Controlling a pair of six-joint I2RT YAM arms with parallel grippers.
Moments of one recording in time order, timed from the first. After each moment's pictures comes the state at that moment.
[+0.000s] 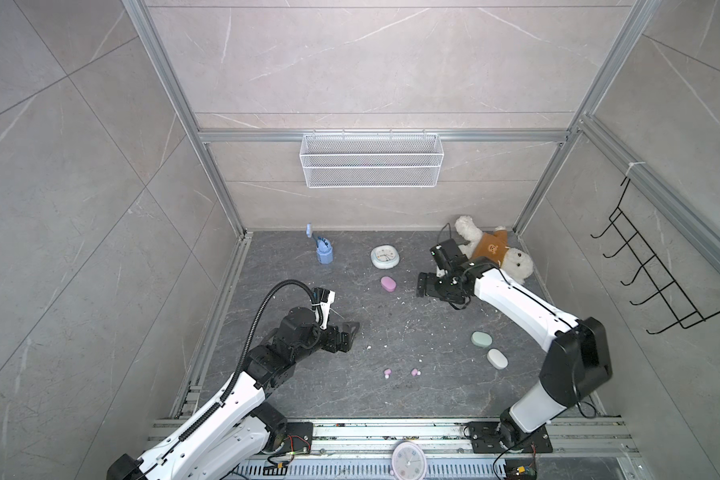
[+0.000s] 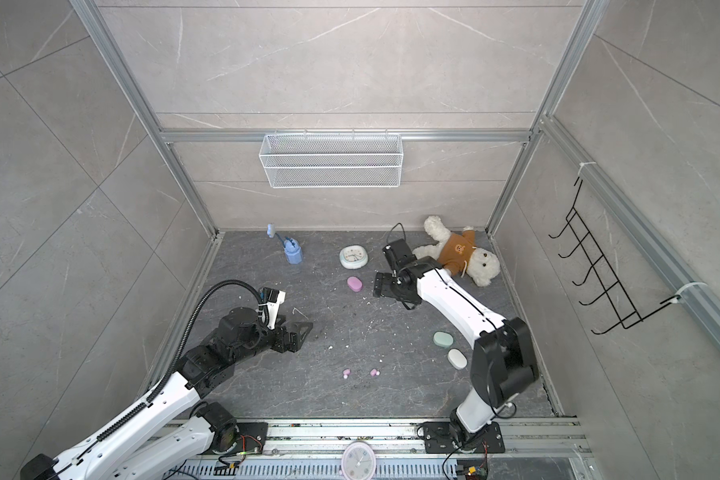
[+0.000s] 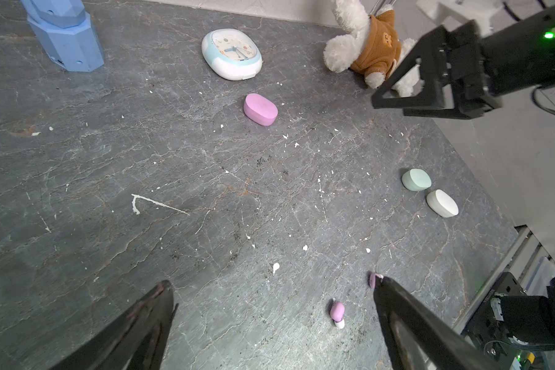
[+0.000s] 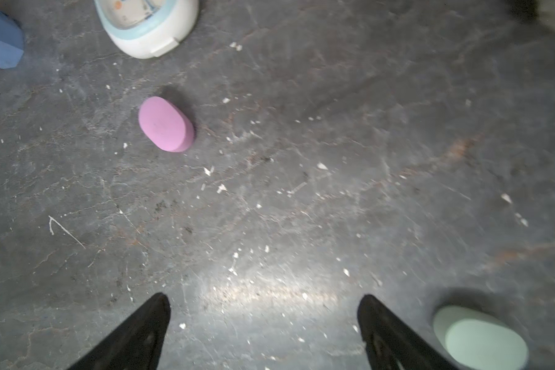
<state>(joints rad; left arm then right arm) -0.64 0.79 0.61 -0.36 0.09 -0.36 0.47 1.70 1.42 -0.85 0.04 0.54</state>
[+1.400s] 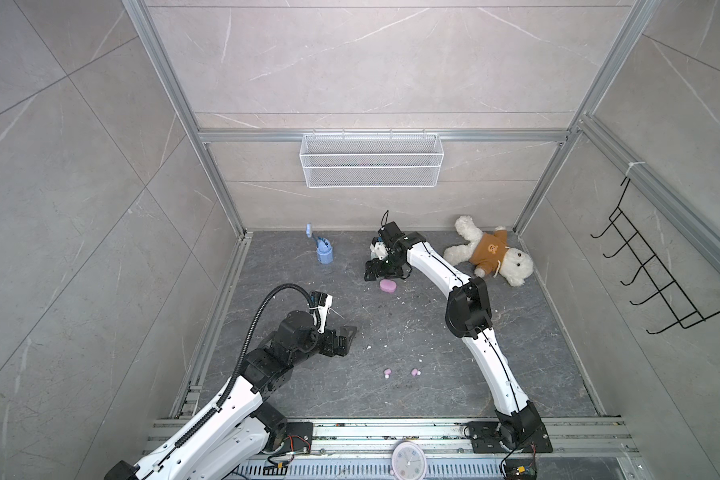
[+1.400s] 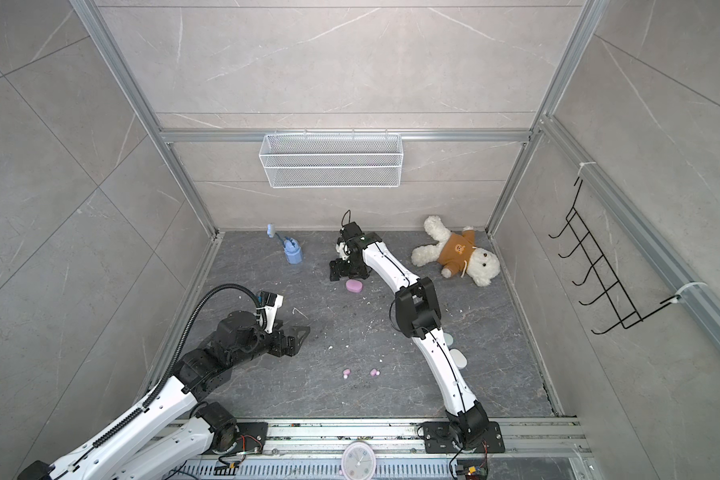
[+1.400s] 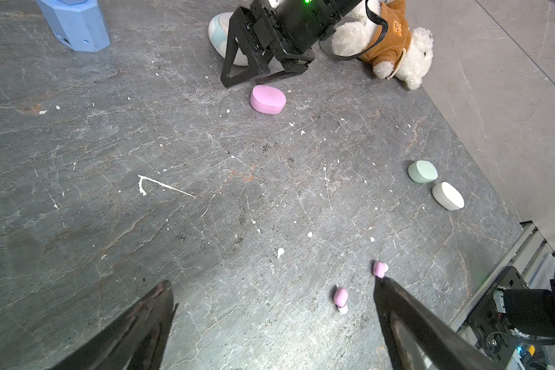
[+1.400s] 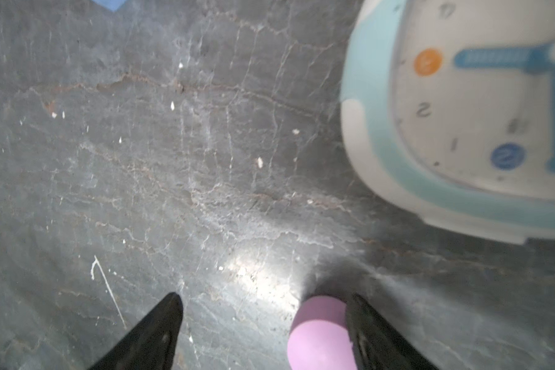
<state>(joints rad) -0.64 0.76 0.59 -0.41 0.07 -0.37 0.52 2.60 2.48 -1.07 -0.30 0.19</state>
